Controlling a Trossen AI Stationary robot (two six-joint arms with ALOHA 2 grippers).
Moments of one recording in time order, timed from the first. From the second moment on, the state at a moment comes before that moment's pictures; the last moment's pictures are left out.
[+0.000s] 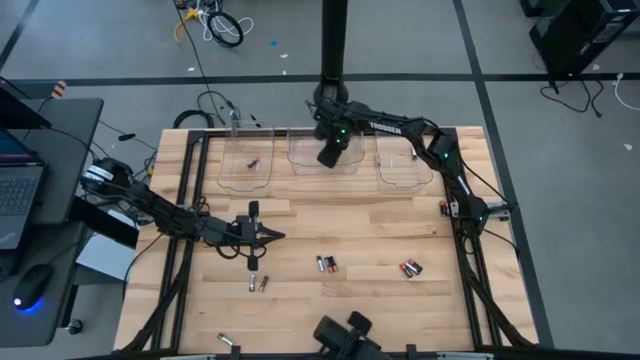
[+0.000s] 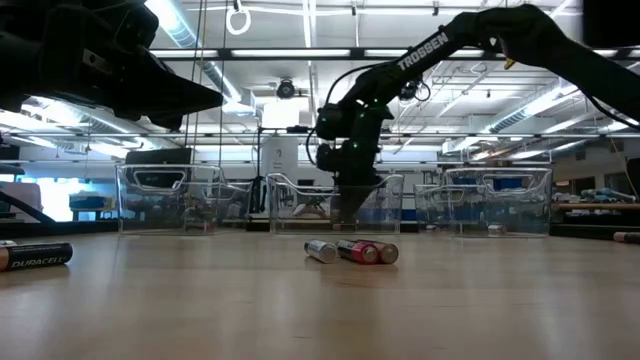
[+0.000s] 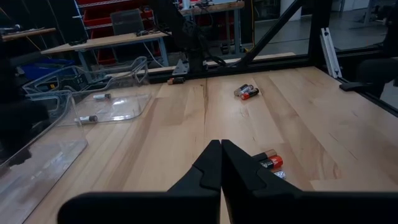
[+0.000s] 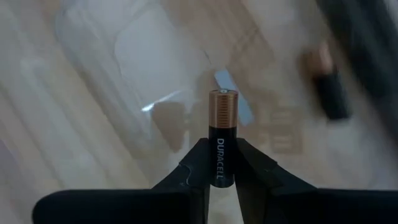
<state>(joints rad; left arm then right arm) -0.37 1.25 0.19 0.95 -0.43 0.04 -0.59 2.31 1.95 -0.97 -0.13 0.03</state>
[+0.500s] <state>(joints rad) -0.37 1.25 0.19 0.95 -0.43 0.04 -0.64 2.31 1.94 -0.88 -0.19 0.57</state>
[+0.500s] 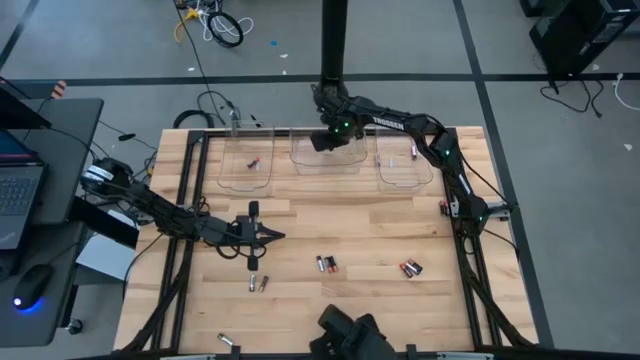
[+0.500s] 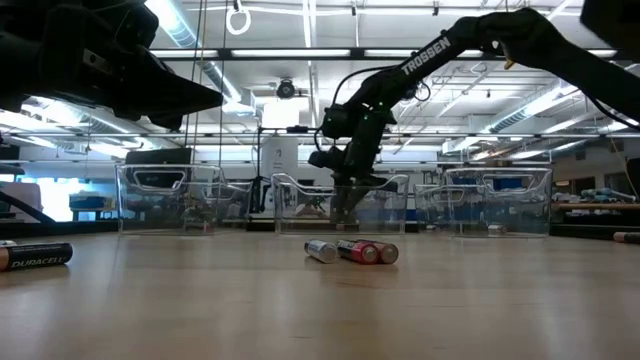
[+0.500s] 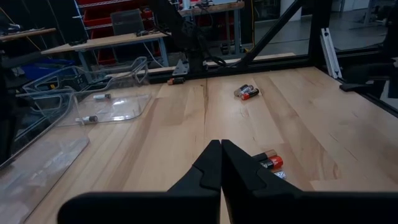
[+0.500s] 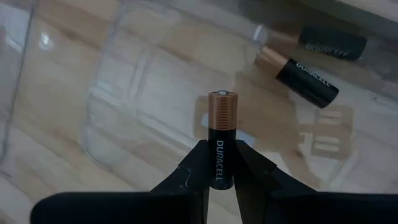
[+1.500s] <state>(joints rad) -0.37 1.25 0.19 0.95 -0.43 0.04 -0.65 2.38 1.94 -0.82 -0.28 0.66</state>
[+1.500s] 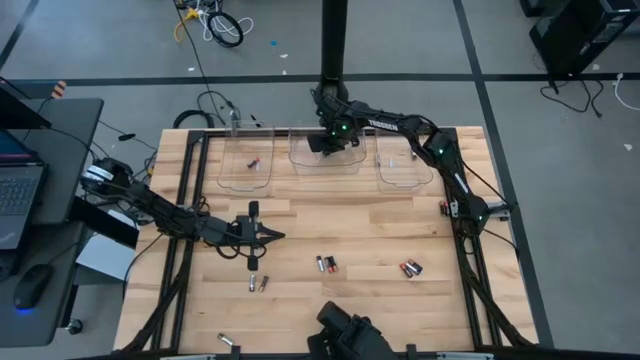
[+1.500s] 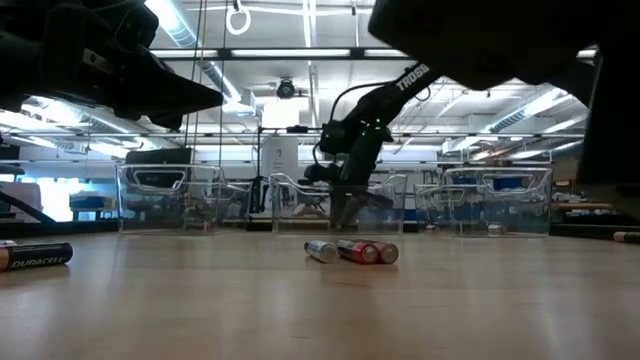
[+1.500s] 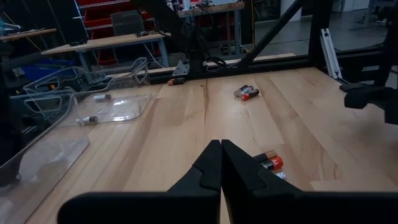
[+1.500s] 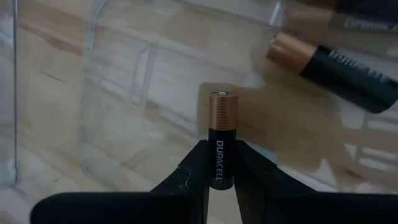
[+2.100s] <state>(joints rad) -0.37 1.25 0.19 0.95 -0.43 0.04 -0.66 2.38 1.99 -0.89 -0.26 0.61</state>
